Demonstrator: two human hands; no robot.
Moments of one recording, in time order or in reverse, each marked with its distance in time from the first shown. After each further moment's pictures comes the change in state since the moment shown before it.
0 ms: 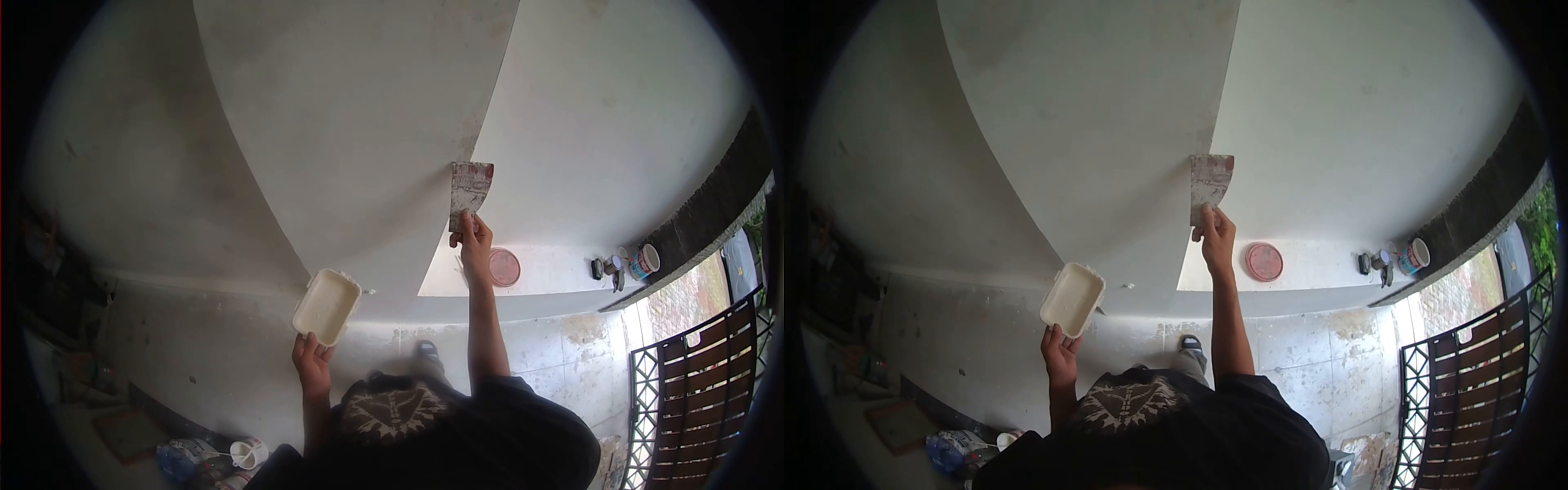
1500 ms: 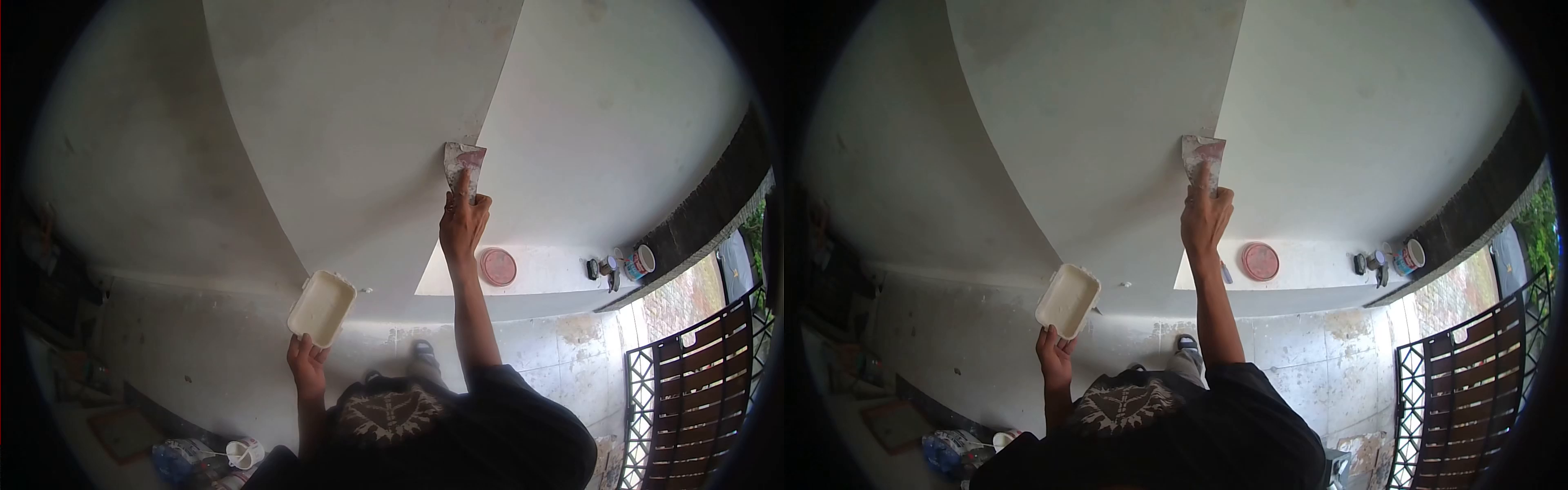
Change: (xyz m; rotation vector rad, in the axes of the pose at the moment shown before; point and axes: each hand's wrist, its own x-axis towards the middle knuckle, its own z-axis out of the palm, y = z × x) left_hand 0.000 0.001 0.000 0.009 -0.010 0.009; right_hand 0.032 0.000 0.027 -1.116 0.301 -0.590
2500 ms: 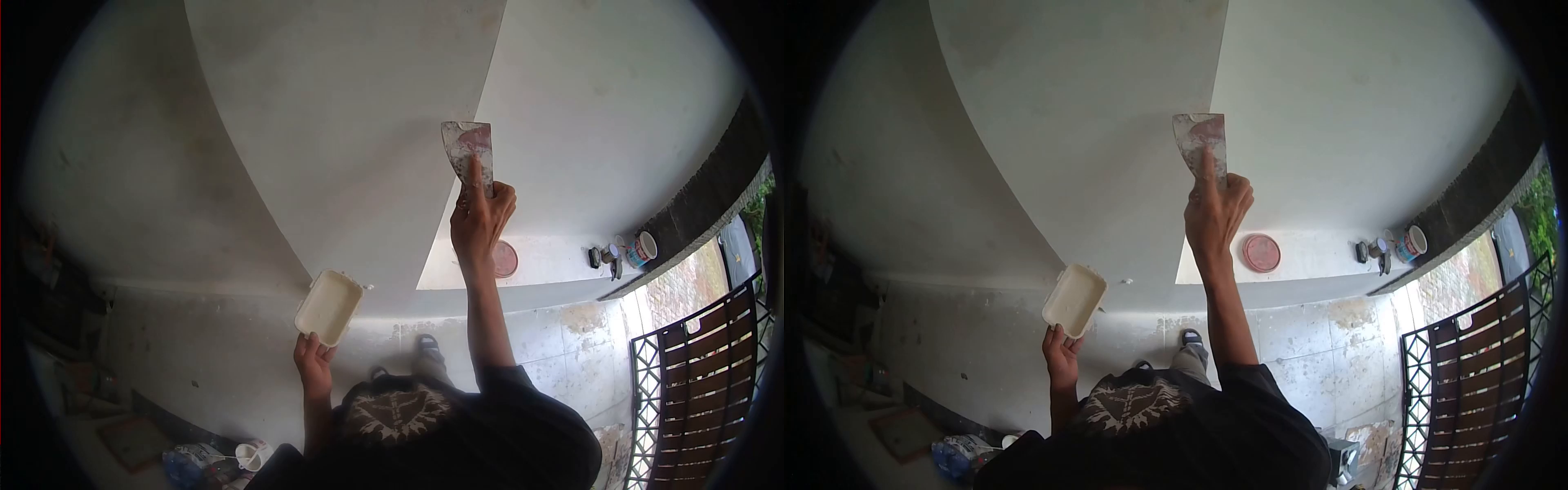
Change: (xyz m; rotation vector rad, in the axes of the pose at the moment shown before) left_hand 0.004 0.002 -0.004 0.002 -0.035 -0.035; right_hand 0.020 -0.046 -0.062 -0.075 0.119 -0.091
